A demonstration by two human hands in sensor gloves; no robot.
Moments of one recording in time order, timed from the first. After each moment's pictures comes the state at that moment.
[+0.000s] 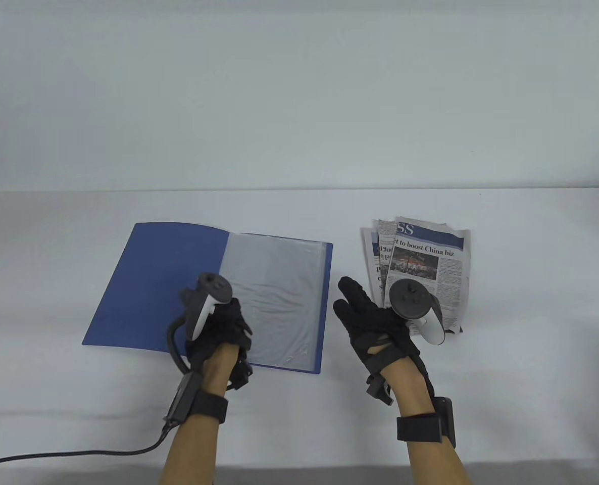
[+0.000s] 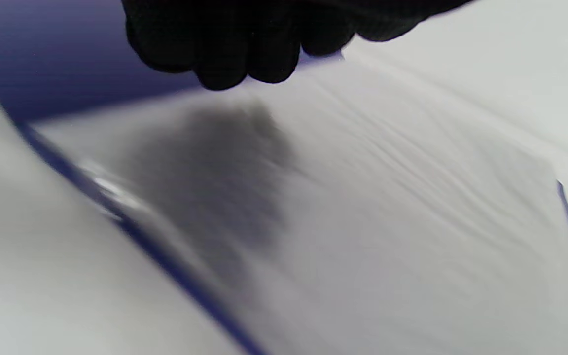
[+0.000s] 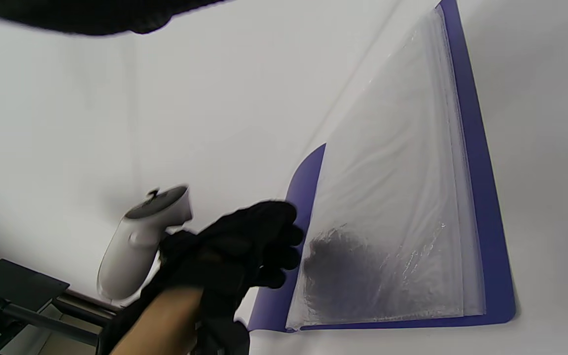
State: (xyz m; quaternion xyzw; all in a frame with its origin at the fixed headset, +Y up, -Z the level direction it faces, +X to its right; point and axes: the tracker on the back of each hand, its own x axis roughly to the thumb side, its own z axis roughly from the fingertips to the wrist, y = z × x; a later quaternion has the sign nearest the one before) left_hand -0.175 -0.736 -0.408 -0.25 0.22 0.22 0.92; right_hand 0.131 -0.721 -0.375 0.22 0.18 0.80 0.52
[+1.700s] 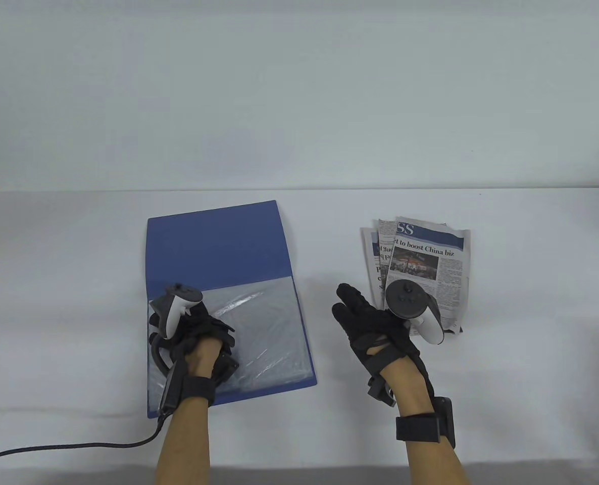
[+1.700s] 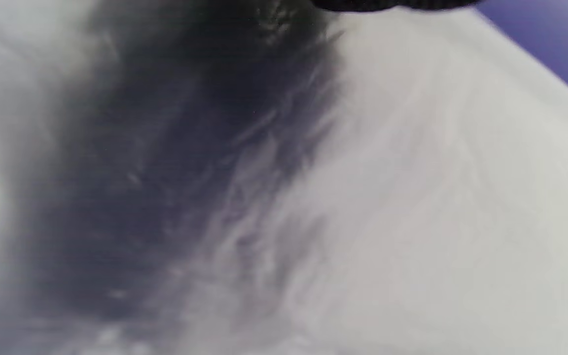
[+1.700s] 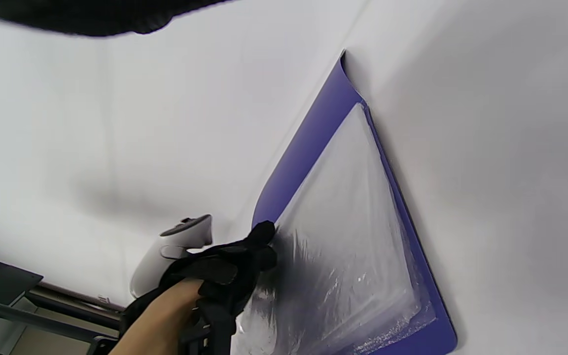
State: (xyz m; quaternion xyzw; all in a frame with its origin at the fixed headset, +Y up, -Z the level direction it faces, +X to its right) left_hand -0.238 -0.778 -0.396 -0.31 0.28 0.28 0.87; right_hand 0.132 -0.730 -0.376 0.21 0.21 0.81 0.50
